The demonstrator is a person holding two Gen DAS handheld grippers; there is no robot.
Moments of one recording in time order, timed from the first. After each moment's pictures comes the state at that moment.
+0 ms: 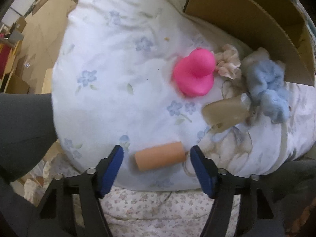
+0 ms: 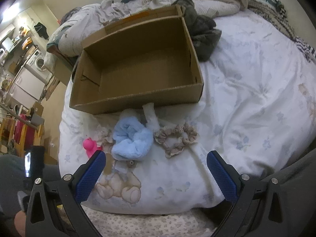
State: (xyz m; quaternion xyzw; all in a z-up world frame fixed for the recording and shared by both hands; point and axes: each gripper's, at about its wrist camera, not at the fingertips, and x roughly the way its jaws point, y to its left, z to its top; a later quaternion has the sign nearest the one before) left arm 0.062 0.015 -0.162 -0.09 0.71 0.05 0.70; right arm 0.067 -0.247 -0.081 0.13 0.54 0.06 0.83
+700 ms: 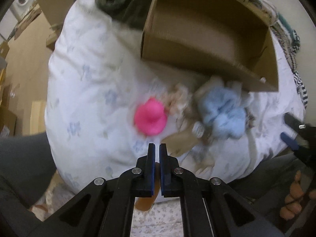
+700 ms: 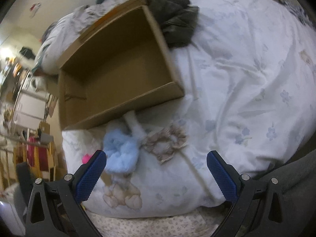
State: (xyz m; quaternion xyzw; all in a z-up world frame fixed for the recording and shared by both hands) left arm 0.078 -0.009 -0.086 -0.09 0.65 -0.04 0.75; right arm 0.105 -0.303 -0.106 0.24 0.59 0.02 0.77
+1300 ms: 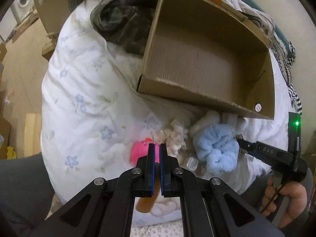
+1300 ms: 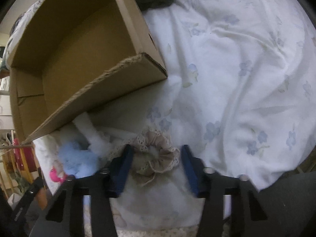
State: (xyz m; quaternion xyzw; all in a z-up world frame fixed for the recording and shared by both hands) left arm 0.121 0.000 -0.090 -0.11 0.62 -0.04 0.78; right arm 0.157 -0.290 -0.185 0.21 0.67 -0.02 0.72
